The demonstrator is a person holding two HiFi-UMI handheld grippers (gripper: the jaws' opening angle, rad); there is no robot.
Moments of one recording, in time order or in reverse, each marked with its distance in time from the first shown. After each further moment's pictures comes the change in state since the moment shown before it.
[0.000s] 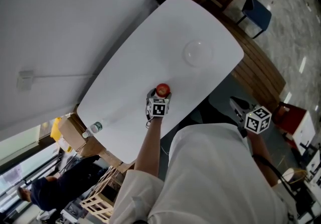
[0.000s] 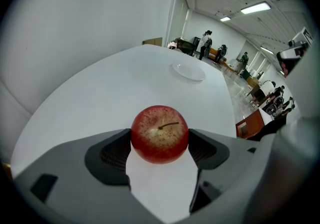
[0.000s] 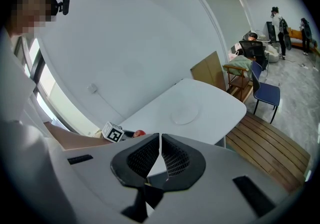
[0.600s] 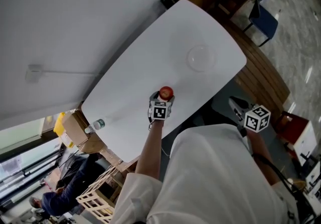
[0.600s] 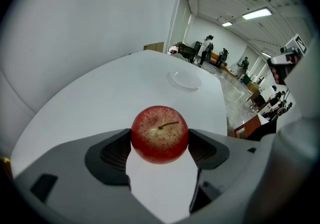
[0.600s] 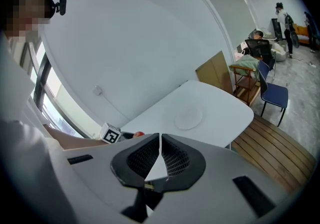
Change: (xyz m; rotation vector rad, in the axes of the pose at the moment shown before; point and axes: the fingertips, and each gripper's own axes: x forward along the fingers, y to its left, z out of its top) left arm -0.022 -0.012 0.014 -0.033 -0.037 -0.003; right arm 0.011 -0.008 0.020 -0.018 -0.012 0.071
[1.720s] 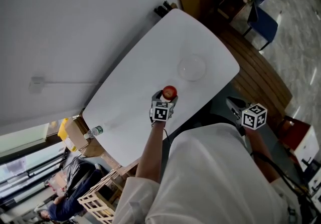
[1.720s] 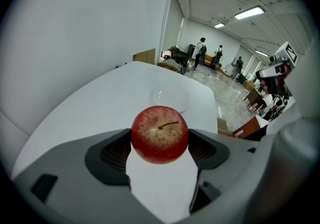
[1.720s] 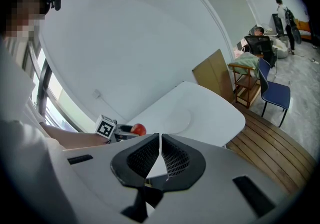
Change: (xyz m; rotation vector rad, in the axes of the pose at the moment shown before) left arm 0.011 -0.055 0.081 0.061 -0.051 -0.022; right arm -0.004 -0.062 0.022 0.012 0.016 0.034
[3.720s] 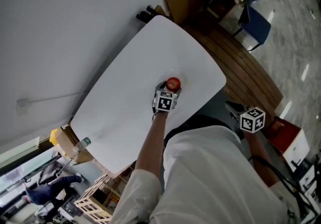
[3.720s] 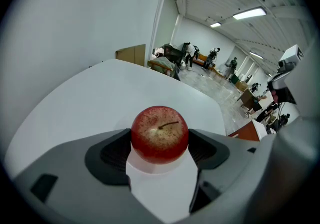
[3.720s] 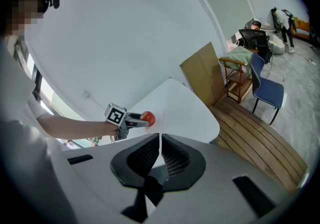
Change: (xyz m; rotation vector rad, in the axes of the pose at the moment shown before) left arm 0.120 -0.058 0.104 0.019 0.026 -0.098; right arm -0.019 -0.090 0.033 0.044 0.106 -0.051
